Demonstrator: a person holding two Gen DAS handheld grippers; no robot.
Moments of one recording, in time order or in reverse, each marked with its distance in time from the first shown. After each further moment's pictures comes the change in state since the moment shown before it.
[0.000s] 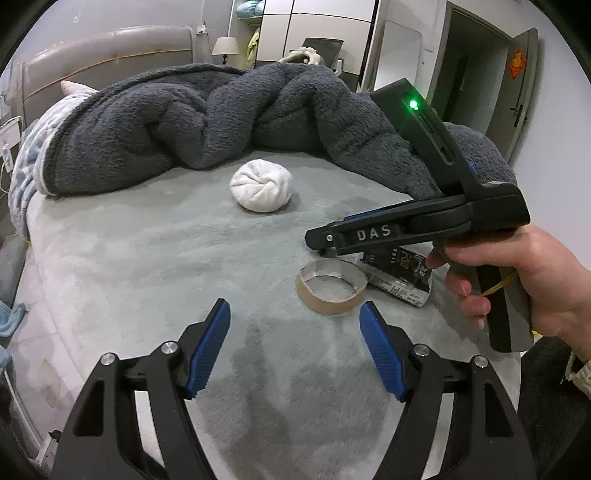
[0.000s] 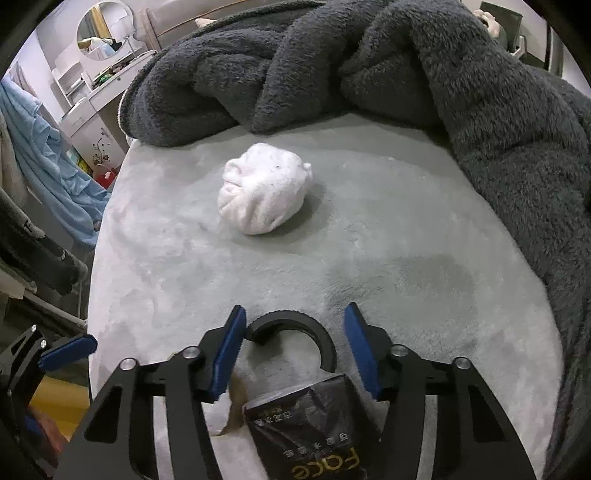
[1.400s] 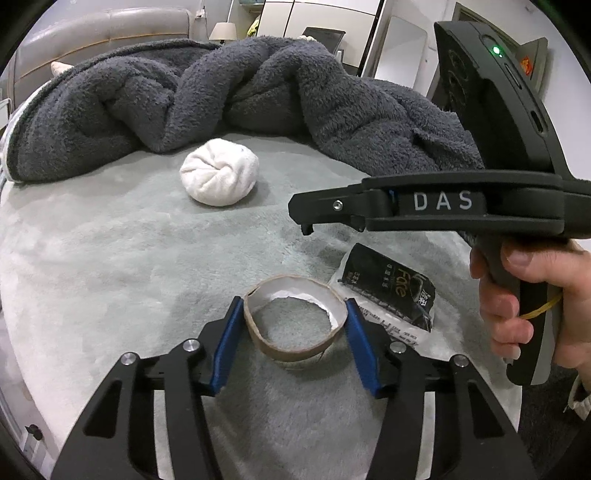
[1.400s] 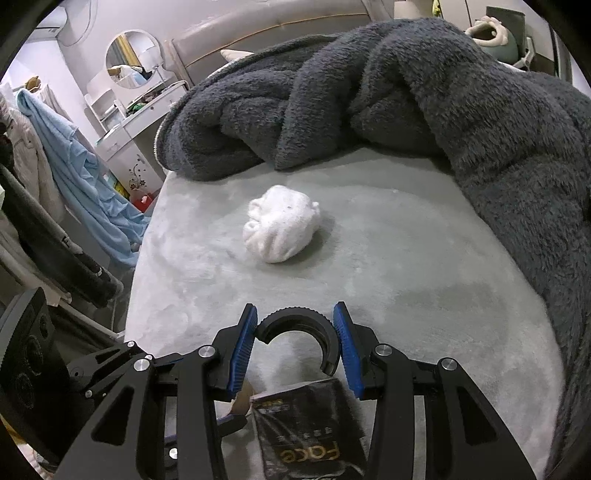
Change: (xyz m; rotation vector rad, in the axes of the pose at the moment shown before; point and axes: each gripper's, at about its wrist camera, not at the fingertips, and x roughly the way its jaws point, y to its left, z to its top) left arm 0.053 -0.023 0.015 -0.047 0.027 -0.034; right arm -0.042 -0.015 -0.002 -0.010 -0.110 0.158
